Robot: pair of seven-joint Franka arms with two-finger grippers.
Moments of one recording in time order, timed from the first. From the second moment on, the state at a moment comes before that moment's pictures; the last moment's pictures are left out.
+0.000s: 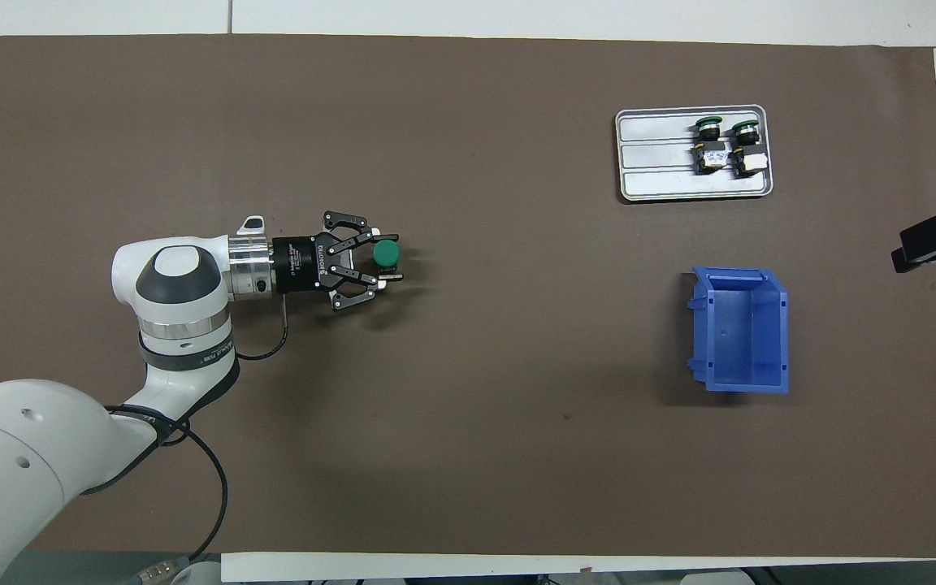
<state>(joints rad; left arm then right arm) -0.31 0.39 -0.02 -2.13 -1.64 2.04 -0.67 -0.07 0.01 -0.01 -1.54 -0.02 1.37 -0.12</state>
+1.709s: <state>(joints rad) -0.27 0.19 -0.01 -1.98 -0.90 2.02 -0.86 -0.07 0.01 -0.01 -1.54 -0.02 1.37 -0.12</state>
